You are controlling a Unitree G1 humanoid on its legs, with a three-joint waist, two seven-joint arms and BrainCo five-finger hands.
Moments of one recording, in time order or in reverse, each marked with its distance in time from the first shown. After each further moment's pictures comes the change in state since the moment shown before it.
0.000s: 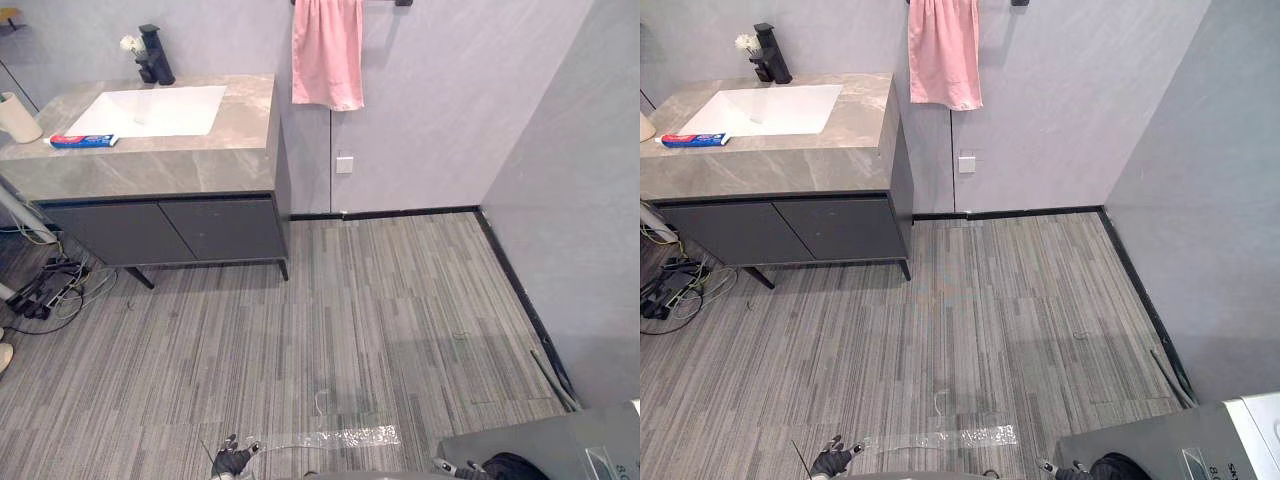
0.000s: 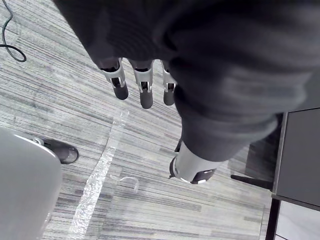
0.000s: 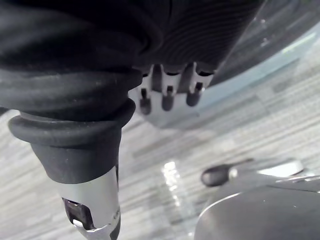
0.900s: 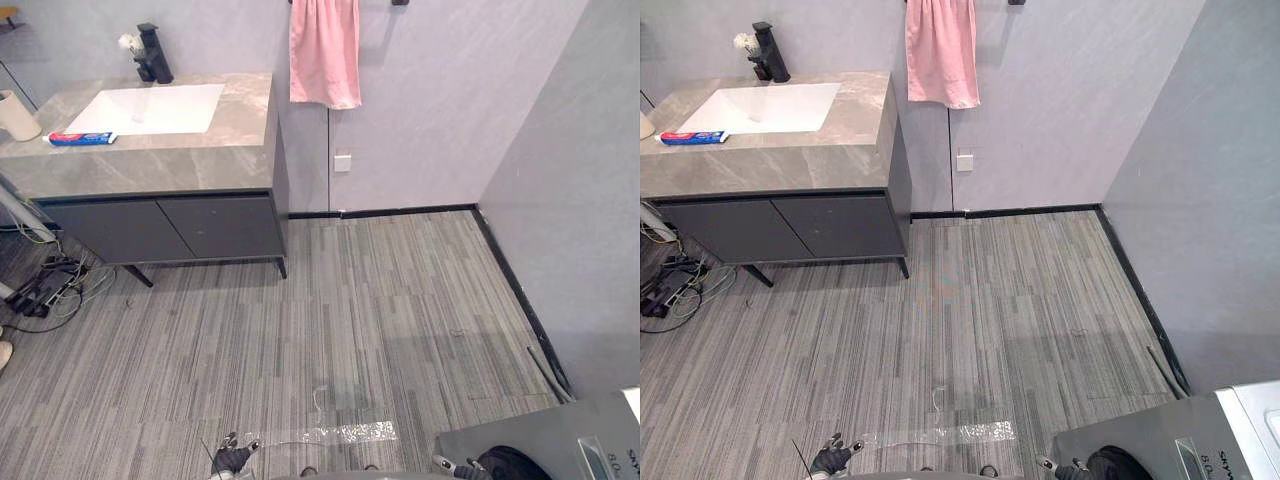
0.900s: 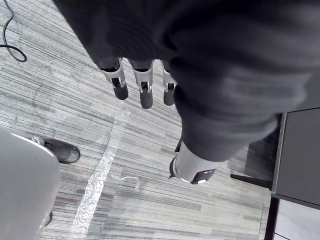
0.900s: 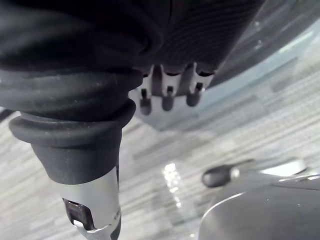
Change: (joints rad) left arm -0.005 0.001 0.000 -0.002 0.000 -0.002 0.001; right arm -0.005 0.002 0.003 -0.001 0.021 -0.004 0.000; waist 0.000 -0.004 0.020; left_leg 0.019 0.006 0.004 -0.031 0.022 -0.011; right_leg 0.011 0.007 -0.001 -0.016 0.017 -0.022
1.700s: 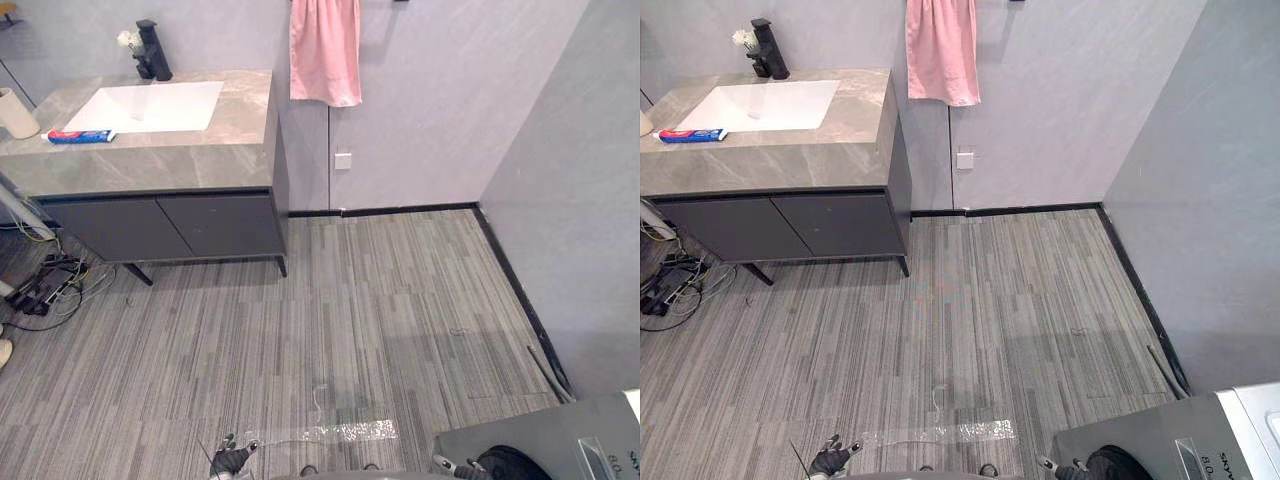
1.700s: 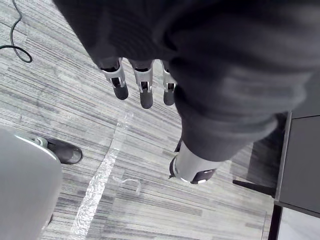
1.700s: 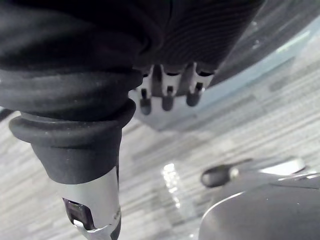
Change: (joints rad) left arm 0.001 -0.001 0.022 0.005 -0.023 0.001 0.010; right arm -0.002 0.002 -0.004 0.000 0.013 0.000 0.001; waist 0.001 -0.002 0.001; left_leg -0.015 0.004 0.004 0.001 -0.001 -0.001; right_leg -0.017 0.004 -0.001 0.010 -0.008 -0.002
